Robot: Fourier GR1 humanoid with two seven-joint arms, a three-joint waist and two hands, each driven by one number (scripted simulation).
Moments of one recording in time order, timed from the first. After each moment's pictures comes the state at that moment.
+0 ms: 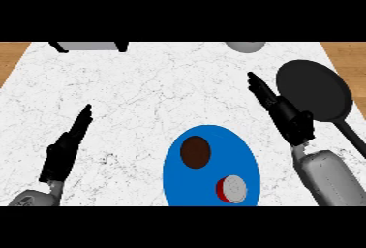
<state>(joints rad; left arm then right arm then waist) -0.08 0.46 -0.28 -1.37 0.17 0.23 -0.06 -0.35 -0.35 0.27 -1.40 -0.16 0.03 0.02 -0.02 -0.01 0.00</state>
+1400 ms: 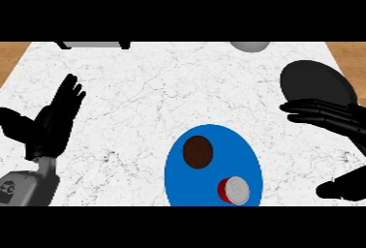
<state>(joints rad) -0.18 0.37 -0.11 -1.55 0.32 0.26 0.17 -0.22 -0.74 0.12 -1.82 0.07 0.45 -0.36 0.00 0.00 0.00</state>
